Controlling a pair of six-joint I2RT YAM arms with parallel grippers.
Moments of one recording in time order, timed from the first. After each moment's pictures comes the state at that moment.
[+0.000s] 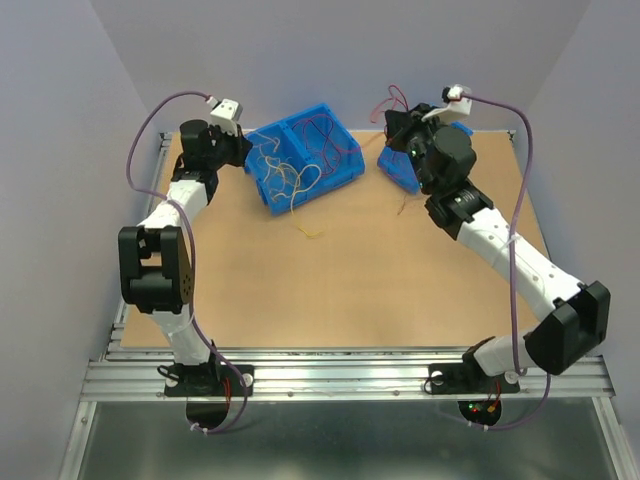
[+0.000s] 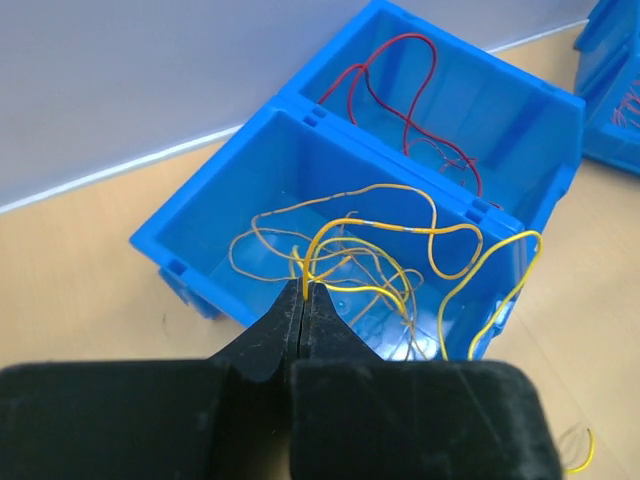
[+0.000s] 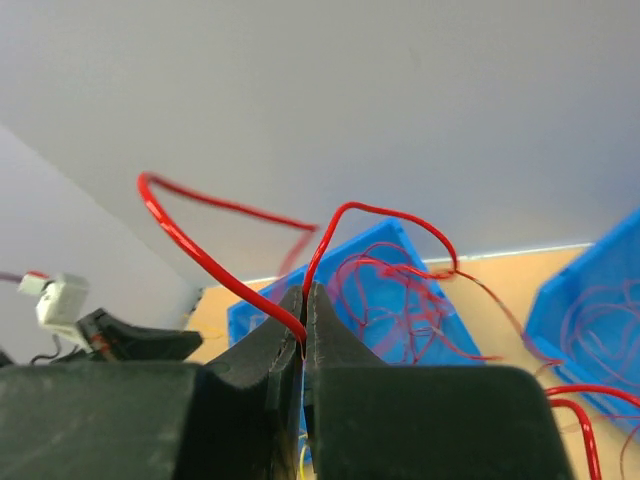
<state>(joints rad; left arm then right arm) -0.02 1.77 1.32 0.21 0.45 0.03 0.53 1.38 1.30 0.26 0.32 0.44</state>
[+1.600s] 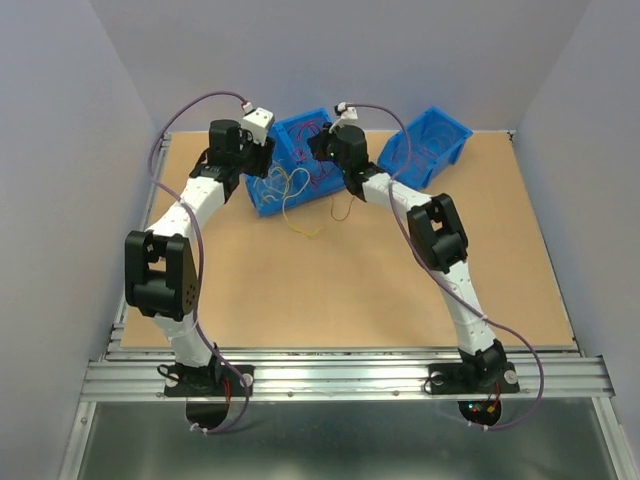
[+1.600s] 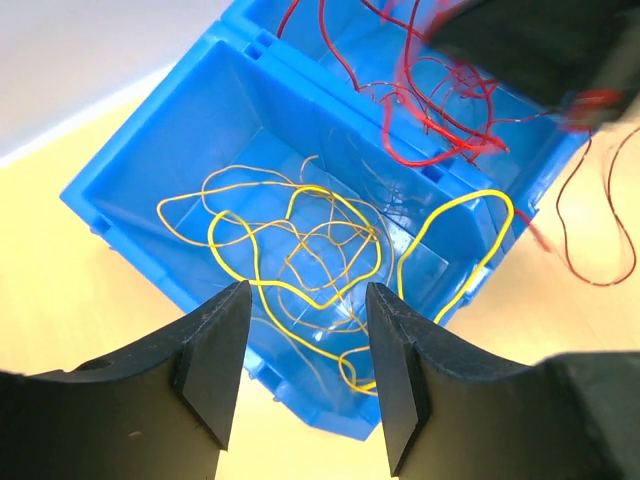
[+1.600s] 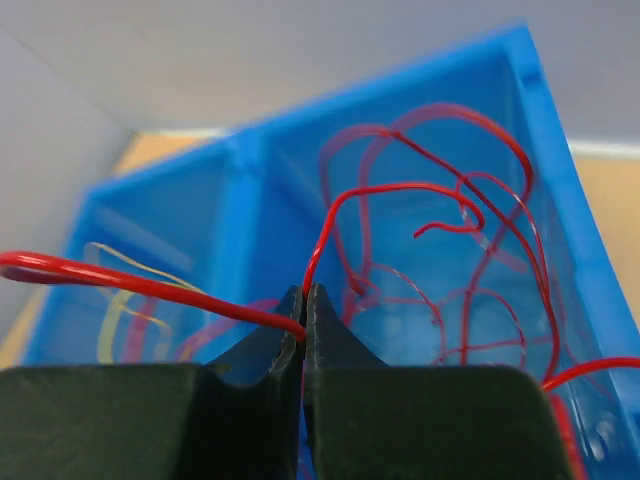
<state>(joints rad) -0.18 1.74 1.38 -0.09 0.21 0.21 0.52 2.44 1.99 0.41 0.01 0.44</state>
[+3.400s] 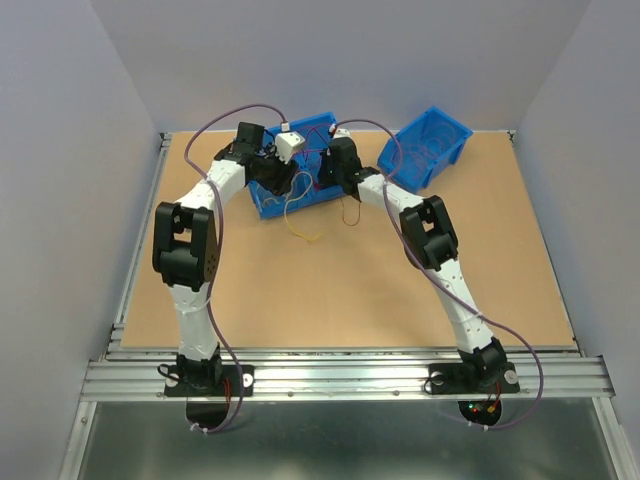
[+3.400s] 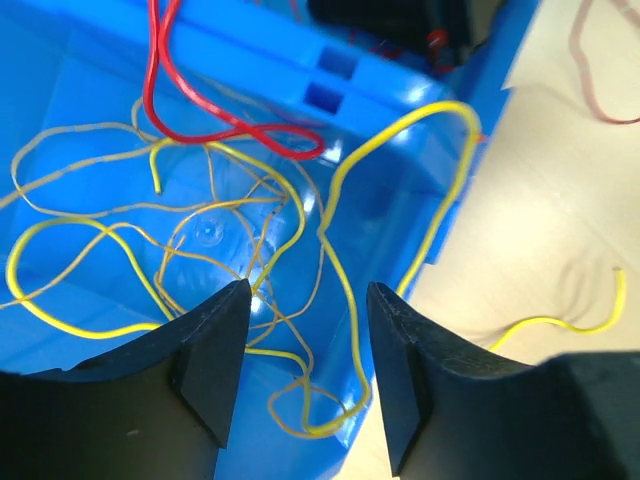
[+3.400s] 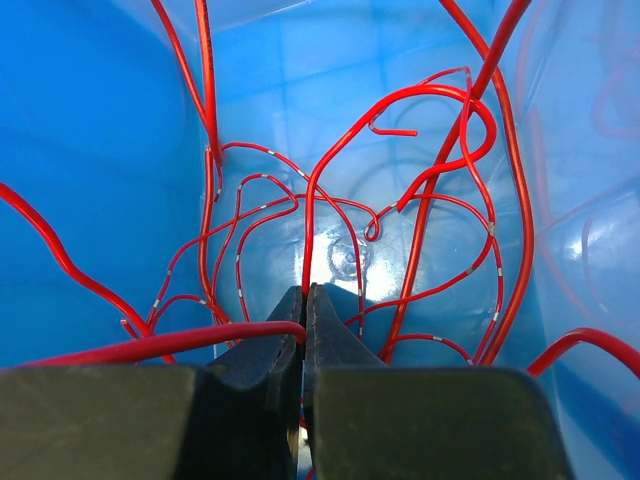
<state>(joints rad) -0.23 2.02 1.64 -0.47 0.38 0.46 0.52 2.60 2.17 -0.09 0.08 0.38</state>
